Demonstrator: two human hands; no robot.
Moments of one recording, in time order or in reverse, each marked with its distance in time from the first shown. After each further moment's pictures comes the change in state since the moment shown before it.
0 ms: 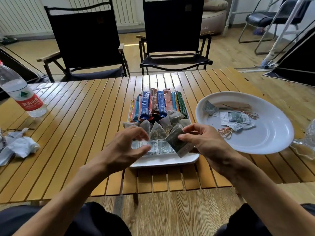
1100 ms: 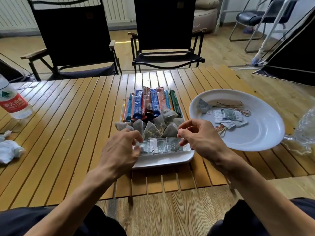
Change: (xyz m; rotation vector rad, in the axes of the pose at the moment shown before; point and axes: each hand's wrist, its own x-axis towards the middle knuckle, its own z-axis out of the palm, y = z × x) left_hand 0.005 0.005 0.022 0.207 0.104 -0.199; right_hand 0.003 0.000 -0.006 -0.308 0.103 -0.168
